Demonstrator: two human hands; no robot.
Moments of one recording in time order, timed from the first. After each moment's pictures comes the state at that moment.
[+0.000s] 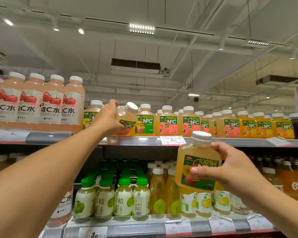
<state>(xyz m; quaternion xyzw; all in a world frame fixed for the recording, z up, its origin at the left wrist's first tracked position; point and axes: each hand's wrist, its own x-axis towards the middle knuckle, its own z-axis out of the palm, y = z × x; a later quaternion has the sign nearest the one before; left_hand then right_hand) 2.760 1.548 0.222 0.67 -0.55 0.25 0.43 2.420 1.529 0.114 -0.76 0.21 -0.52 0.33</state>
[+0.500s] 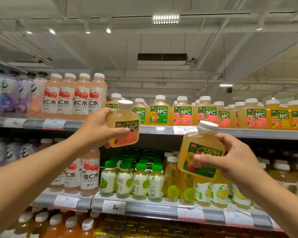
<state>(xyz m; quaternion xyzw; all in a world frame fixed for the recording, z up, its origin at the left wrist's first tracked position) 2.718 1.669 0.156 0.62 -0.56 0.11 0.54 2.422 1.508 0.100 -0.76 0.13 -0.52 0.36</state>
